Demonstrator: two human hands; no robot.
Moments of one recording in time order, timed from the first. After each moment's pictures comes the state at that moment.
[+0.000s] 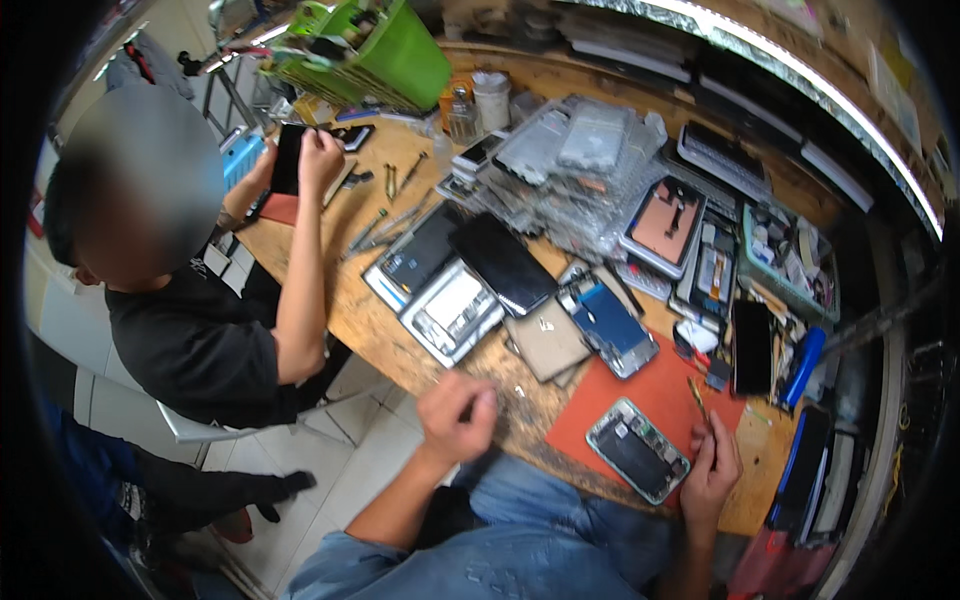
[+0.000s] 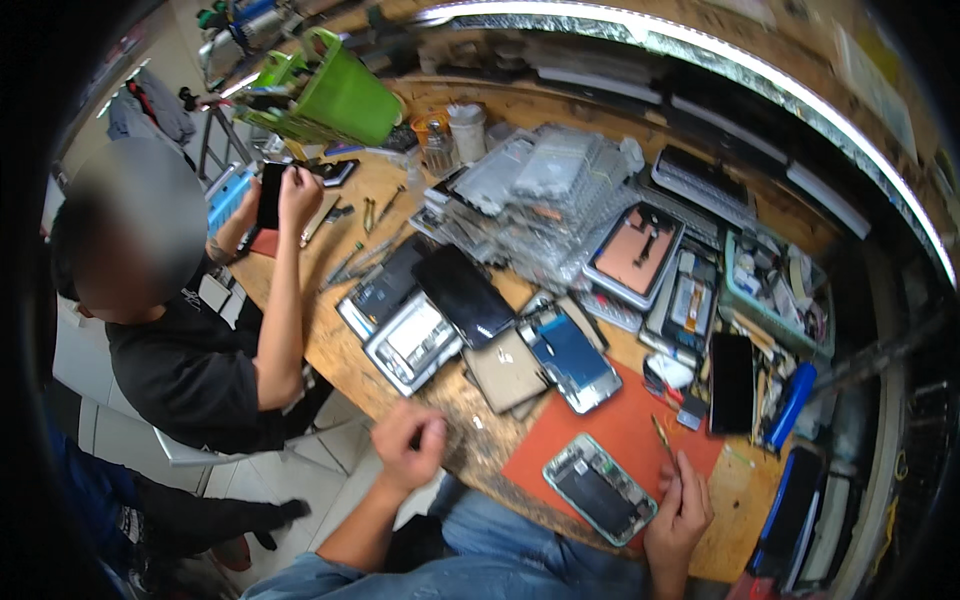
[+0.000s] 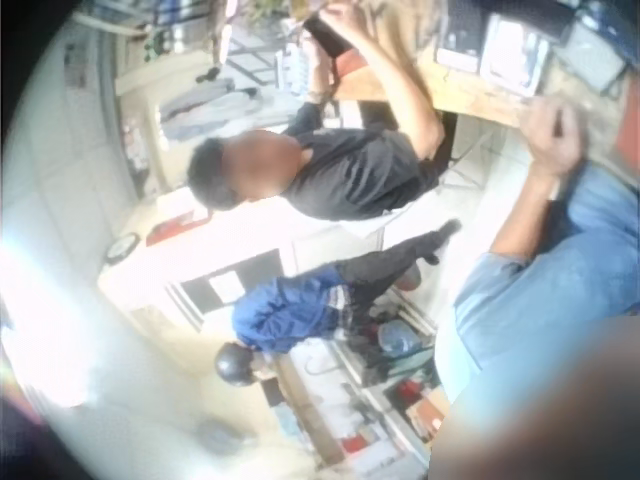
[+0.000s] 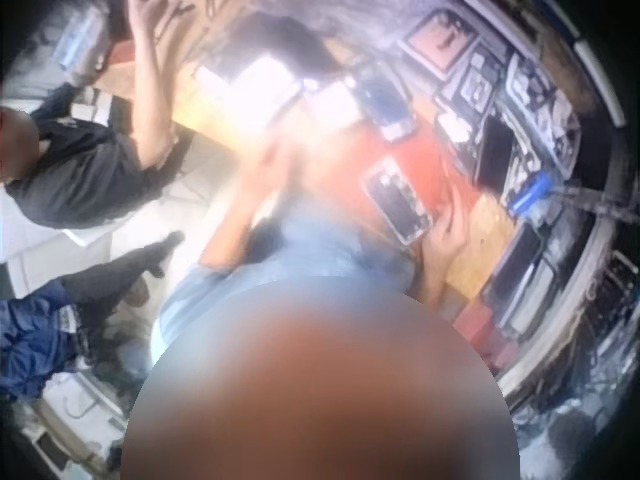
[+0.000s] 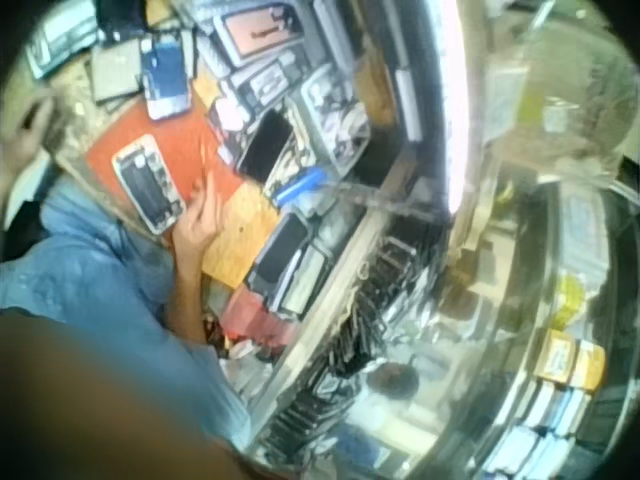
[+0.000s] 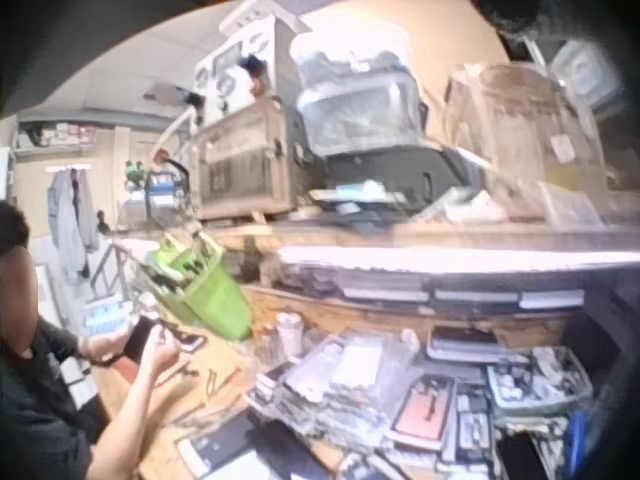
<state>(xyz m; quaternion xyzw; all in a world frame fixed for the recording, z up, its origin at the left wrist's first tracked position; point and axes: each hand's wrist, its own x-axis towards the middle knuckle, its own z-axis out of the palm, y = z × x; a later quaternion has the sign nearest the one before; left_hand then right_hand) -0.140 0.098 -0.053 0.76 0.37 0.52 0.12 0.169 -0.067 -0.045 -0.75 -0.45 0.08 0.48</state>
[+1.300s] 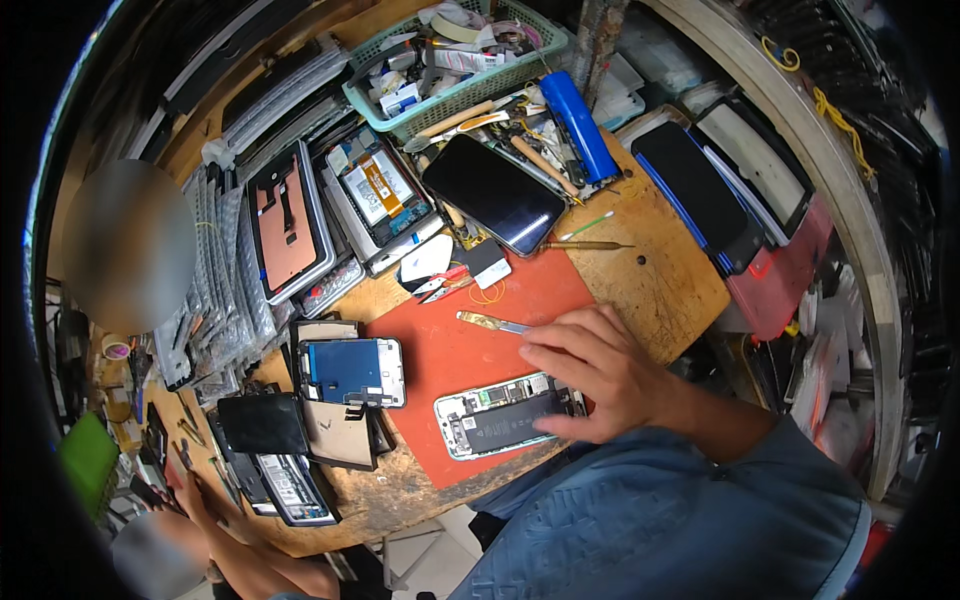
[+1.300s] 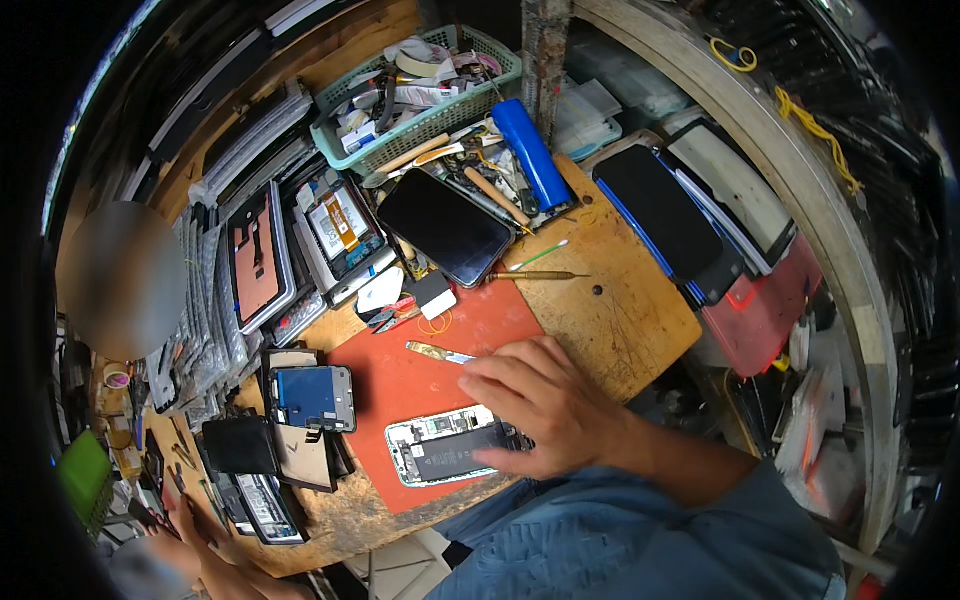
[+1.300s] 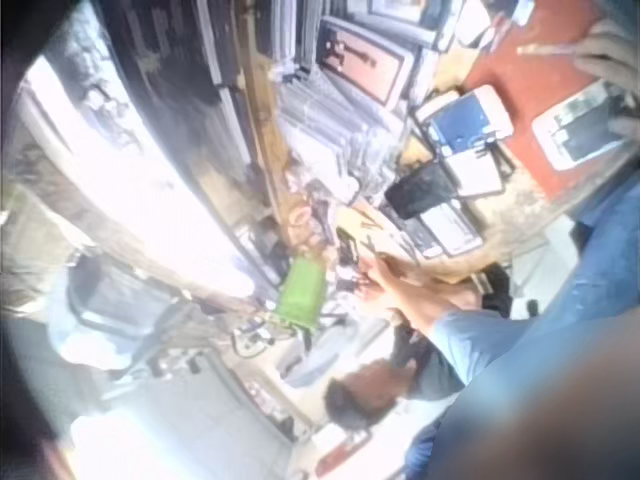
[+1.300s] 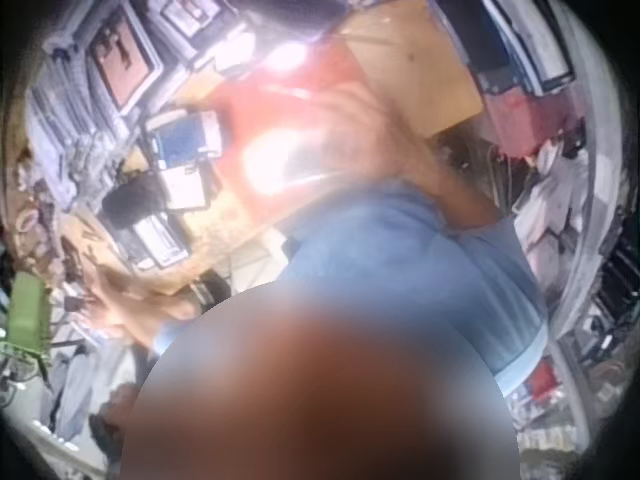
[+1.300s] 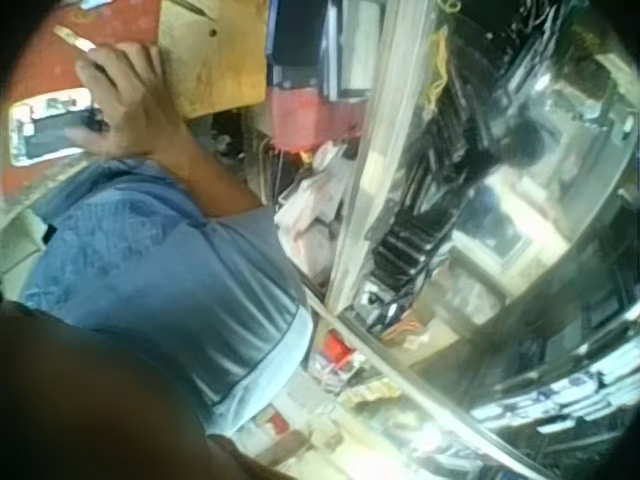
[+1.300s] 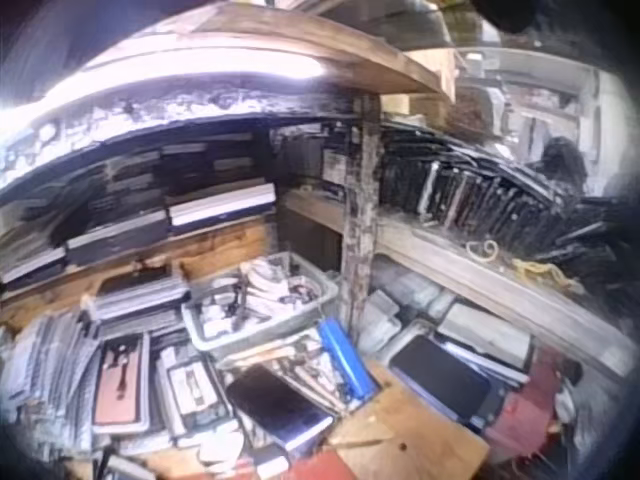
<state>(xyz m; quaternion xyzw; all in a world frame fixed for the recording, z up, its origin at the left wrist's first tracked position) -0.368 0.634 -0.084 0.68 0.73 0.07 -0.07 0.167 -0.092 -0.024 -0.74 -0.57 0.03 0.37</state>
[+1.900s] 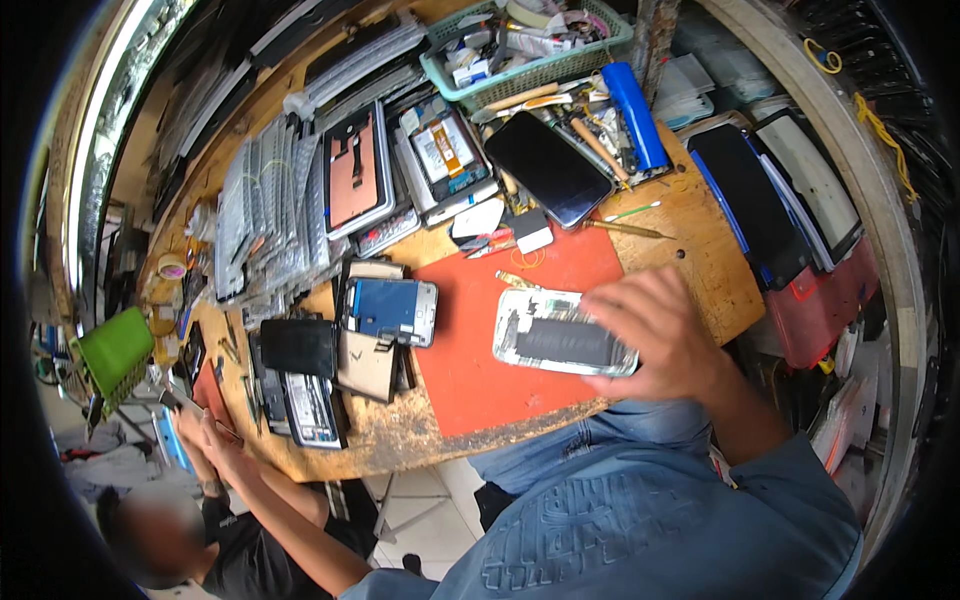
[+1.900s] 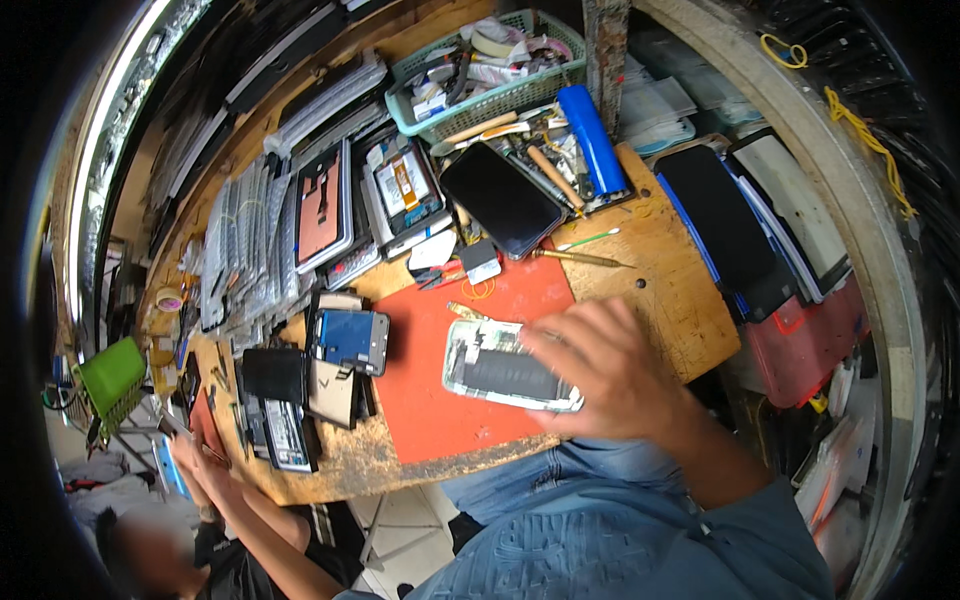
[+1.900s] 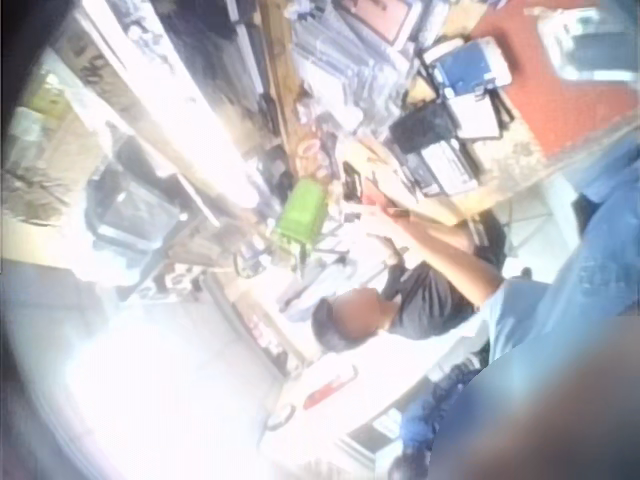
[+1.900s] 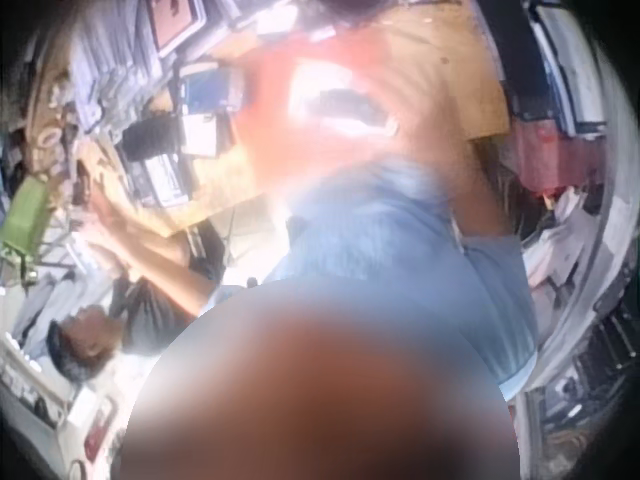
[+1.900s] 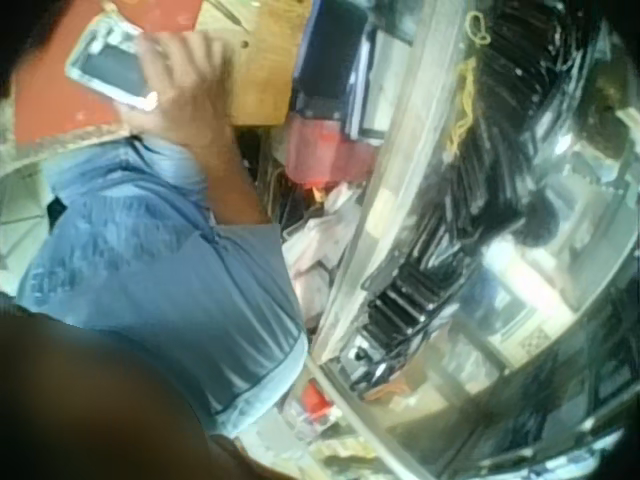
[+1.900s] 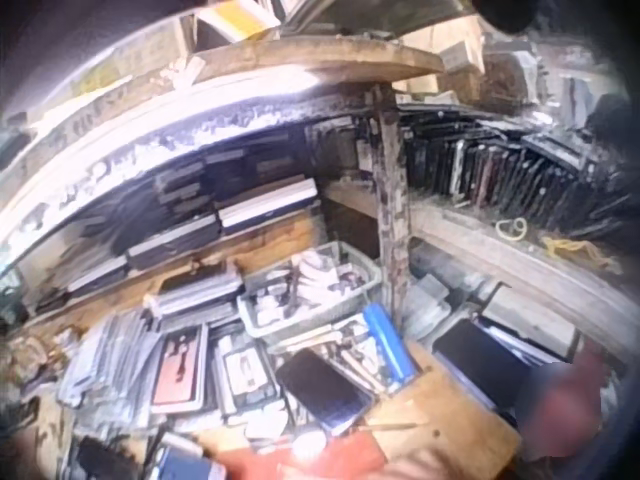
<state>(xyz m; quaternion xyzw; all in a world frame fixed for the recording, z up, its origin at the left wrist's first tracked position) -0.294 0.353 0.026 0.43 0.51 0.57 0.47 0.194 -0.114 -0.020 -0.72 -0.60 -0.03 0.35</state>
